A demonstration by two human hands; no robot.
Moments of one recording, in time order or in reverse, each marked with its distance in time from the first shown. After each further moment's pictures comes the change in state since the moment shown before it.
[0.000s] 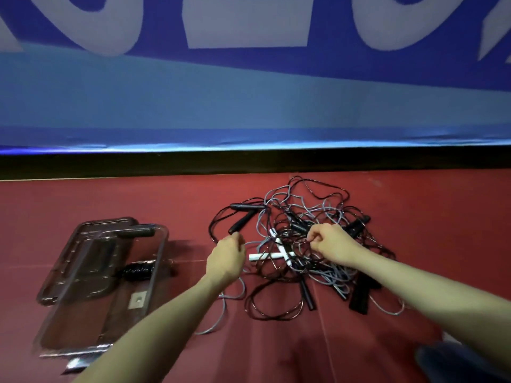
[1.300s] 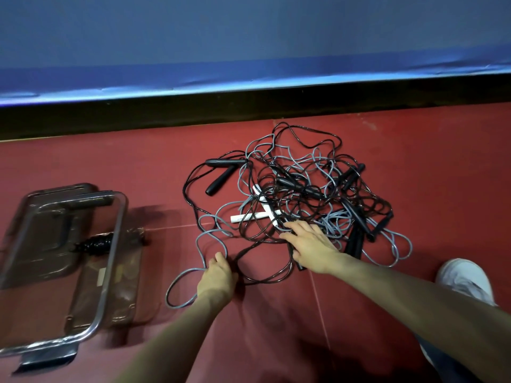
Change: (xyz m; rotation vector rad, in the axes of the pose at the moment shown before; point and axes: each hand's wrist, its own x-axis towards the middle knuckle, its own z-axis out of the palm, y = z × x) left_hand -0.033 -0.050 0.113 0.153 -0.379 -0.215; right_hand 0.009 0.082 0.117 -0.448 -0.168 -0.220
